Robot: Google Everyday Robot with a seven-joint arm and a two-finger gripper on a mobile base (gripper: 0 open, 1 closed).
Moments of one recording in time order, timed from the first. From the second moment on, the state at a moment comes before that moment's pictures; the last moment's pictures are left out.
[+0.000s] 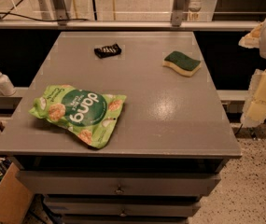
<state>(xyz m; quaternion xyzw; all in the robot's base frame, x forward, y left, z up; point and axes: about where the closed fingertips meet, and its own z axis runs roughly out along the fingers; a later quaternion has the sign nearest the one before) 0.438 -0.217 0.976 -0.60 0.78 -0.03 0.16</state>
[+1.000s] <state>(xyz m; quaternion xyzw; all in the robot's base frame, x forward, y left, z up) 0.456 -0.178 0.978 -0.64 0.74 -0.04 0.18</state>
